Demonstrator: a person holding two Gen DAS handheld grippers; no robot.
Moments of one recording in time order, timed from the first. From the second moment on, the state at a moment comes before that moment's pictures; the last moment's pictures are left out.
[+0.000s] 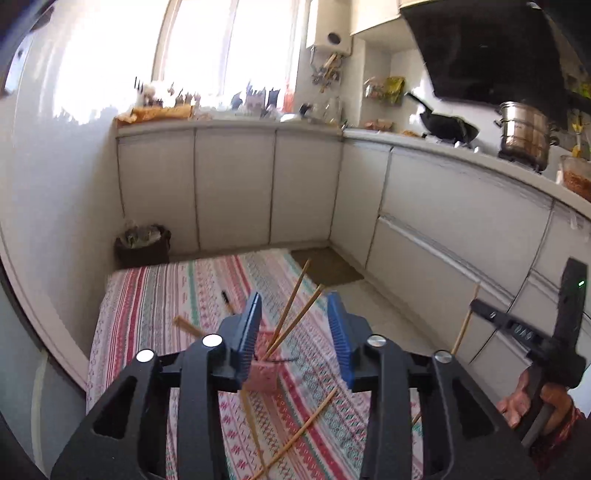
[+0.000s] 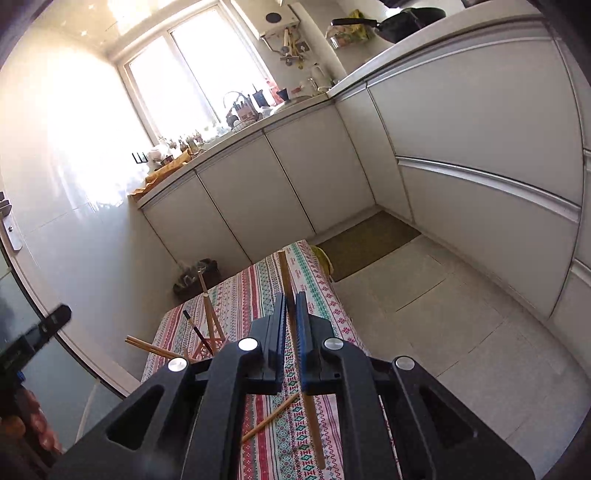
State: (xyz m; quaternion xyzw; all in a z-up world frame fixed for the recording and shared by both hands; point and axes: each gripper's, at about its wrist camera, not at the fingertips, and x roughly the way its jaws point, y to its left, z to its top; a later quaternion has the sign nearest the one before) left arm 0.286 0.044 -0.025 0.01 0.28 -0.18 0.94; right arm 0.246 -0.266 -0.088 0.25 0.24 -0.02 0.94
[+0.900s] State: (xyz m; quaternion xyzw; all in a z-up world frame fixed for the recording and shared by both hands) left arm 0.333 0.060 -0.121 0.04 0.37 -0.12 0.92; right arm 0.258 -0.246 -0.102 0.23 0.26 0.03 0.94
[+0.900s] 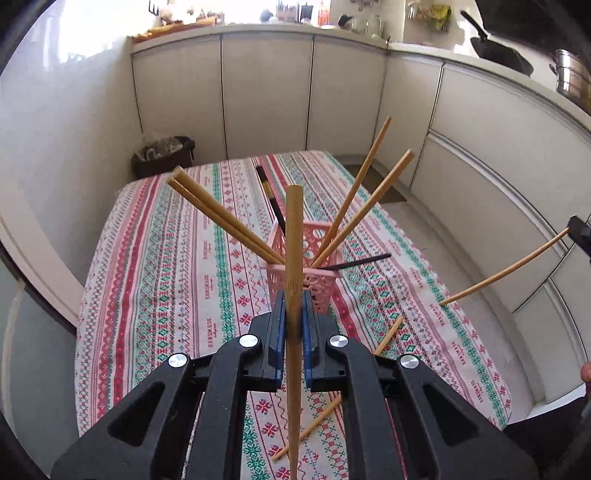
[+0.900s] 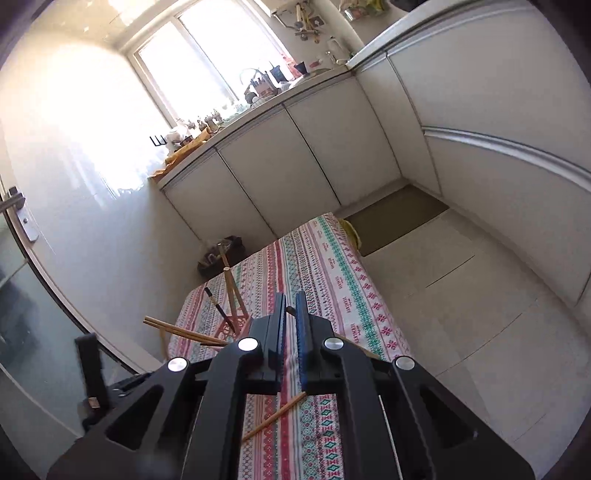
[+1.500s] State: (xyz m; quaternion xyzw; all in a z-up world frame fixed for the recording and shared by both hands) left arm 0.304 0.087 -0.073 -0.03 0.31 -0.14 0.94; right arm 0.269 -0.186 -0.096 0.11 0.28 0.08 0.95
